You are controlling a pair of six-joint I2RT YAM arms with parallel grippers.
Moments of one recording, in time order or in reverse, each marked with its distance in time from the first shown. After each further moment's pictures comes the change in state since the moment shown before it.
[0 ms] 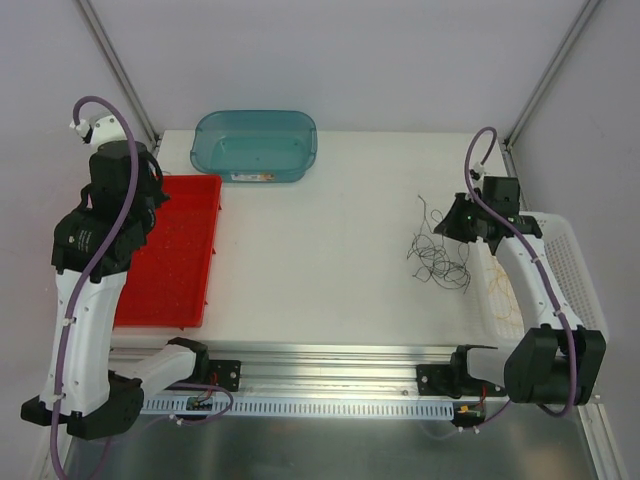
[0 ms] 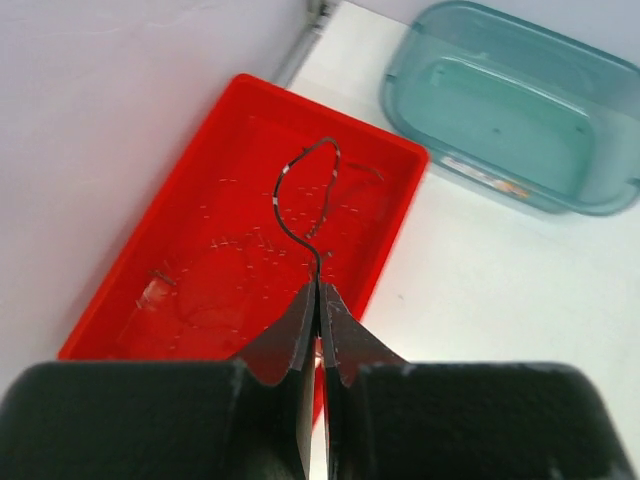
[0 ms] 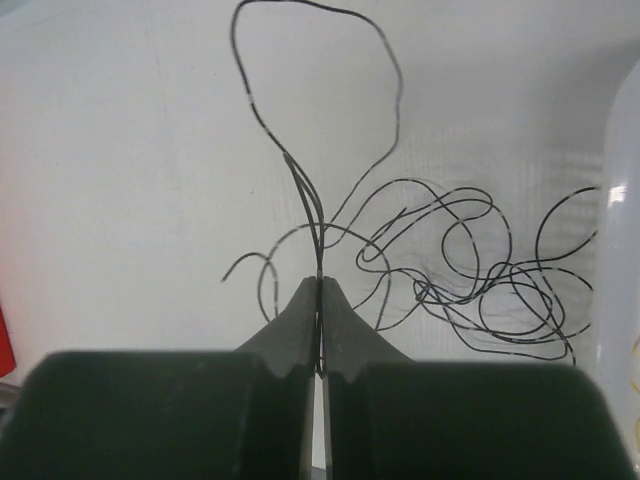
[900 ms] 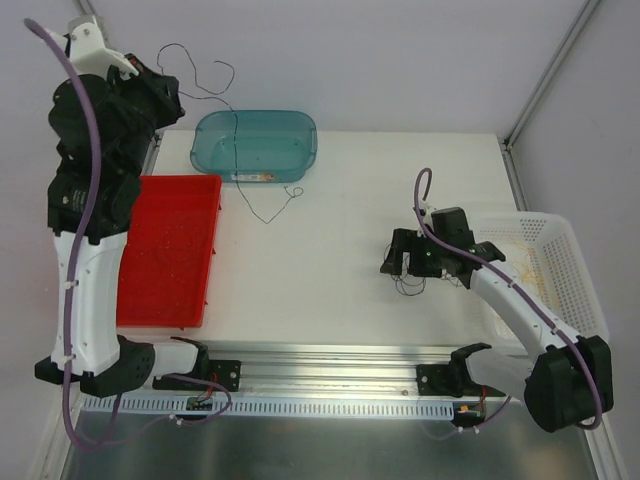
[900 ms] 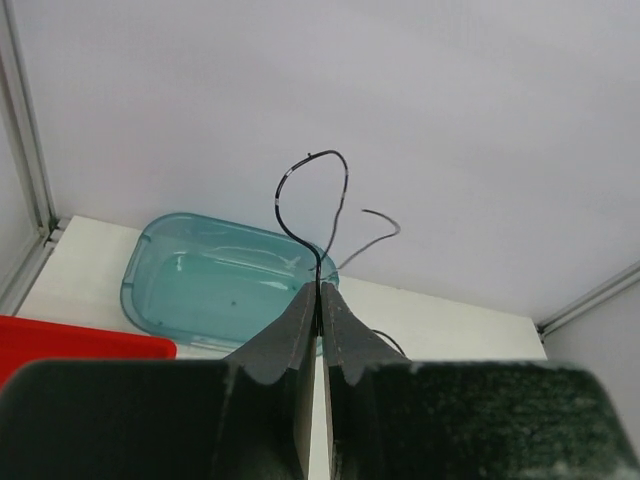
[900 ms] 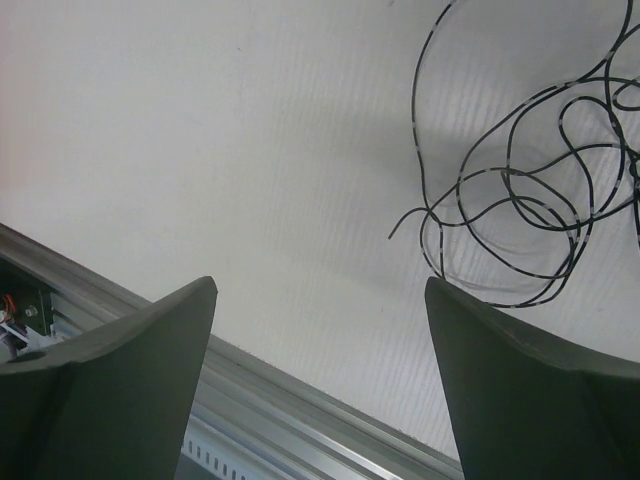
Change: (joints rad) left arm 0.000 0.222 0.399 0.368 0.438 -0.029; right arm 0.359 -0.090 -0.244 0.053 -0.020 0.050
